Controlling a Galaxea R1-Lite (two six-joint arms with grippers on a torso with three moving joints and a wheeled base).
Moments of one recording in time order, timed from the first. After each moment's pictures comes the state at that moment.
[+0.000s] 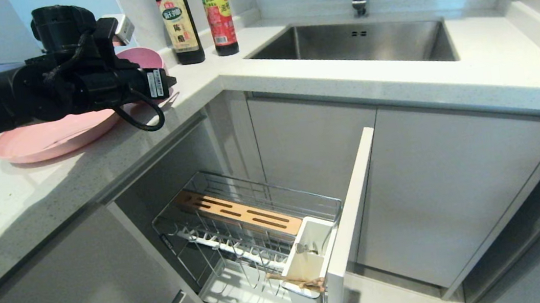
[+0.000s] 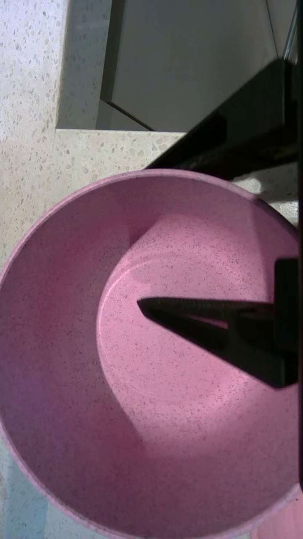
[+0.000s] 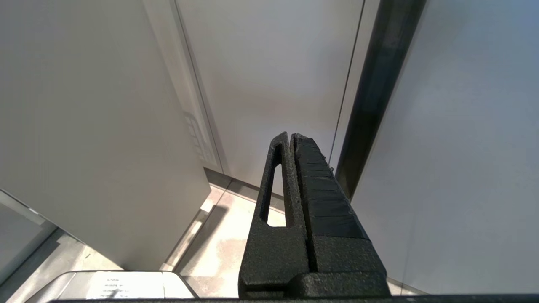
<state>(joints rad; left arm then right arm) -0.17 2.02 -1.96 0.10 0.01 0.17 0.01 0.00 0.00 0.00 0.00 0.02</state>
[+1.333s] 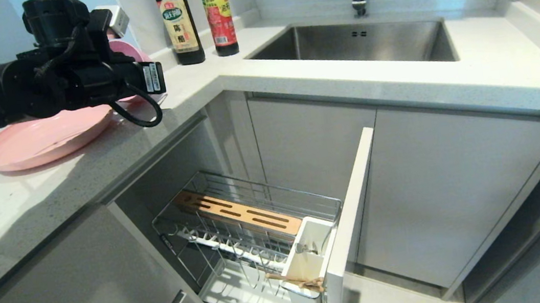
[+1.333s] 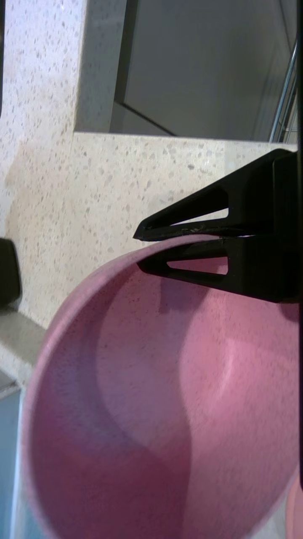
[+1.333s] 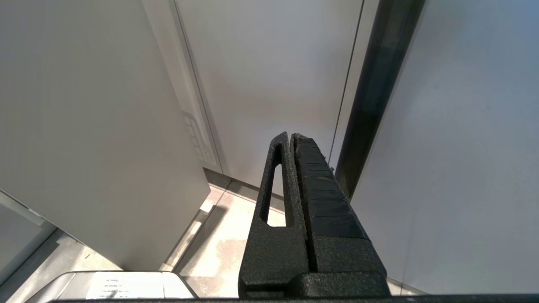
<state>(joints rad) -0.18 1.99 -1.96 0.10 0.05 0.18 0.01 0.00 0.00 0.00 0.00 0.02</state>
